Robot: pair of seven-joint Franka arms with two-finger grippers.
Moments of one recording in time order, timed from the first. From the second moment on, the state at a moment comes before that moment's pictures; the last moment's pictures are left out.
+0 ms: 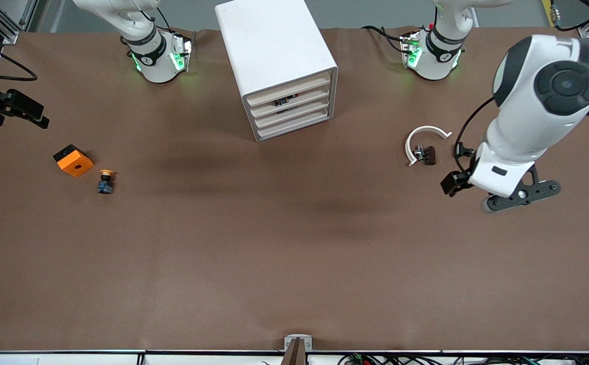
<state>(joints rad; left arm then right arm) -0.01 0.22 -0.30 -1.53 0.21 1.75 -0.55 0.01 -0.04 -0.03 -1.53 0.01 1.47 0.07</state>
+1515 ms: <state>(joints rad) -0.01 -0.14 -0.08 -1.66 0.01 1.49 -0.08 0.02 -0.03 -0.03 -1.50 -0.01 1.44 0.07</state>
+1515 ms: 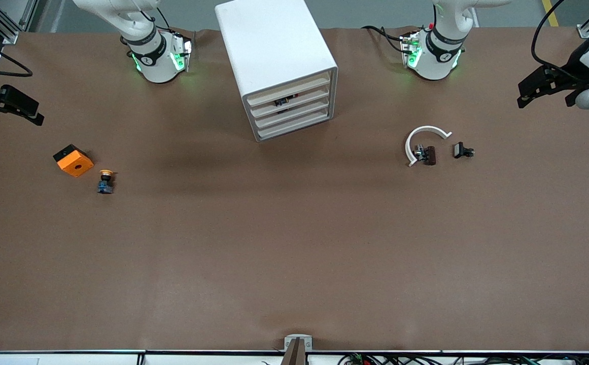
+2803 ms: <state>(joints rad) 0.04 -0.17 -0.13 -1.68 0.01 1.54 -0.09 0.01 -0.03 -0.03 -1.50 -0.01 1.43 0.07</state>
